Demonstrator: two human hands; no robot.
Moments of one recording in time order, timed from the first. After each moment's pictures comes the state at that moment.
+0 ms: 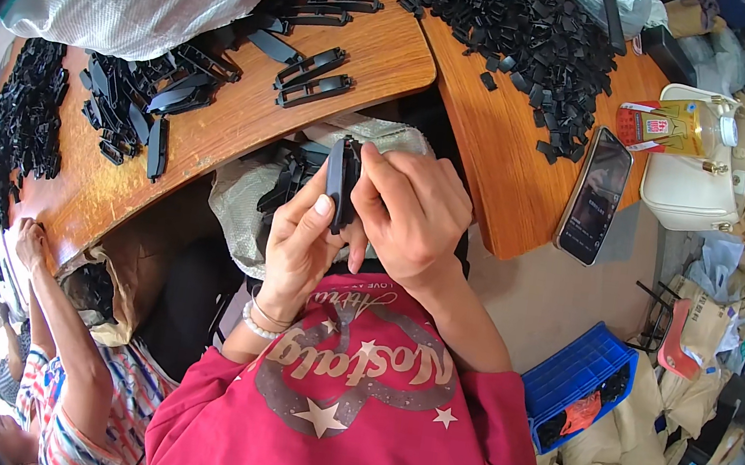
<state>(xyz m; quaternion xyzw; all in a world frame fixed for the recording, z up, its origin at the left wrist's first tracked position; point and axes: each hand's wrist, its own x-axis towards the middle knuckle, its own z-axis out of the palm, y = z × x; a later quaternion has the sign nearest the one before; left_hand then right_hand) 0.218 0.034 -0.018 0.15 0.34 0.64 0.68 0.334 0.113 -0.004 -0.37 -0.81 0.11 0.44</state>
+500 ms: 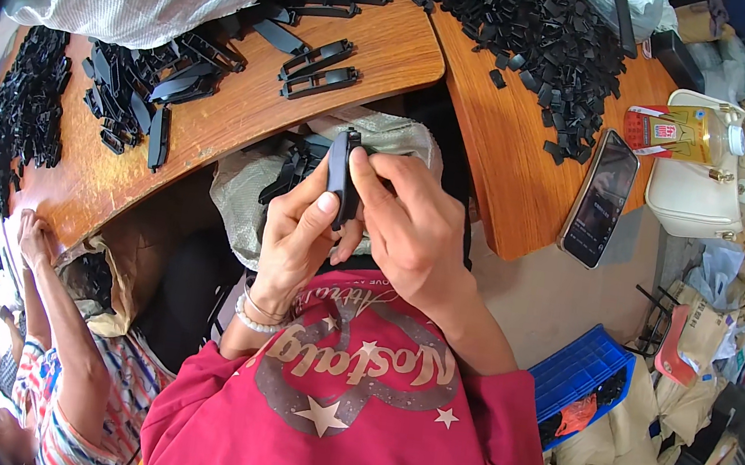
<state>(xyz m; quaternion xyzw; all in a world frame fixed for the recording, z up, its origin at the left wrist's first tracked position) 0.206 0.032 -0.022 0.27 0.38 0.60 0.65 0.342 0.108 0.004 -0.30 -0.85 0.21 0.37</state>
